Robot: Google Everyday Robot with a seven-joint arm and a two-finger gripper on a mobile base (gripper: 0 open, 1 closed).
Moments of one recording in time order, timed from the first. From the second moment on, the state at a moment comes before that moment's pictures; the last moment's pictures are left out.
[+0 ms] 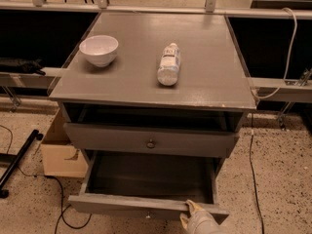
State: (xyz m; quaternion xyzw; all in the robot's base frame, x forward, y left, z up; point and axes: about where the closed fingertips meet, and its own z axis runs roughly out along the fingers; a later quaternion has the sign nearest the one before) arm 0.407 -0.126 0.419 -0.47 0.80 -0.10 0.37
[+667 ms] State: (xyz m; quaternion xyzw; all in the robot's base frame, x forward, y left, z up) arm 0.396 -0.127 0.418 -0.47 0.80 -0.10 0.37
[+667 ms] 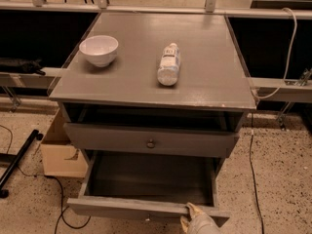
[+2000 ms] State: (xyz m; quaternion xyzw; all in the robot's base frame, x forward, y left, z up) arm 0.384 -0.129 0.417 -0.47 0.80 -0.10 0.37
